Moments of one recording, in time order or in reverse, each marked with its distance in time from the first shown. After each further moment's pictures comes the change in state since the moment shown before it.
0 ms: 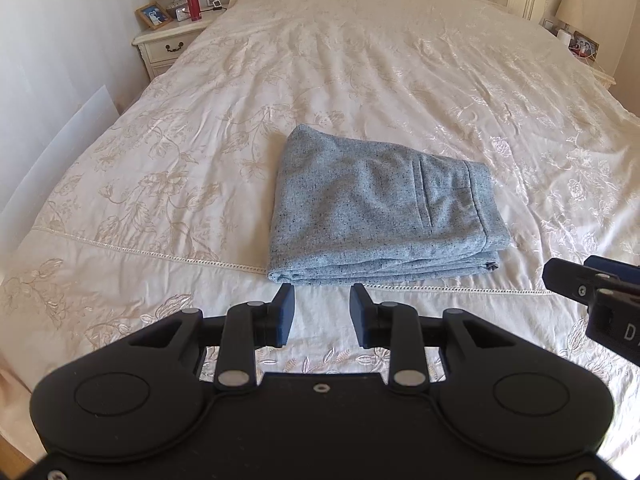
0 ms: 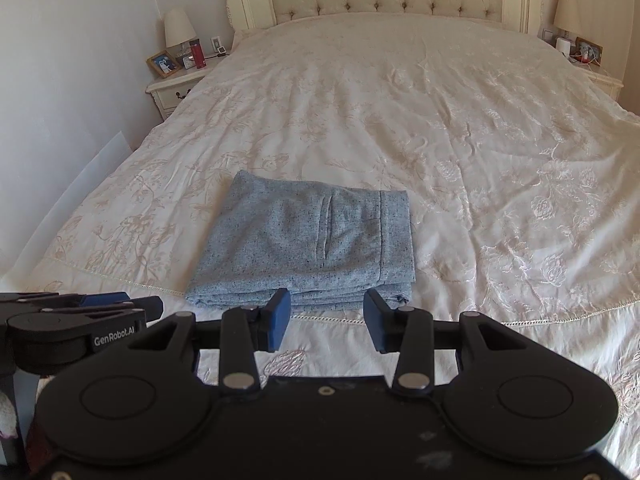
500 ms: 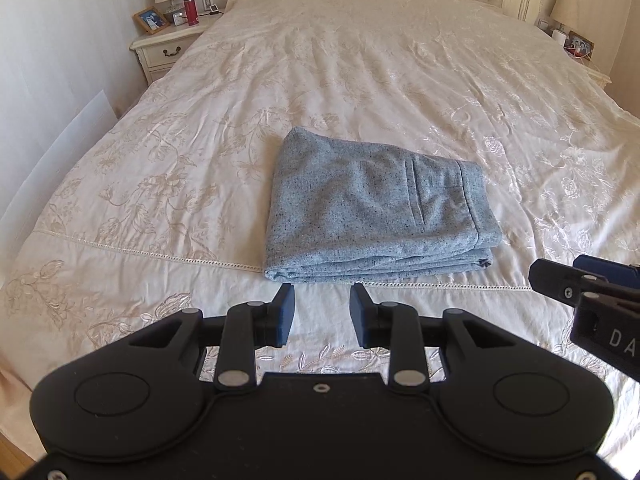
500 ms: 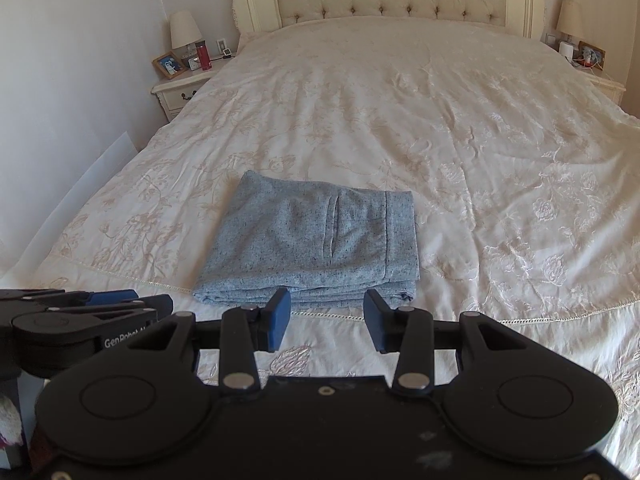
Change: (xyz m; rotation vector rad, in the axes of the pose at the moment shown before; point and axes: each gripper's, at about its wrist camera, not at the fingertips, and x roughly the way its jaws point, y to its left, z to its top) left arm -0.008 -0.003 -0.003 0.006 -0.008 -0.001; right arm -0.009 0.004 -0.004 -0.006 -0.006 0.009
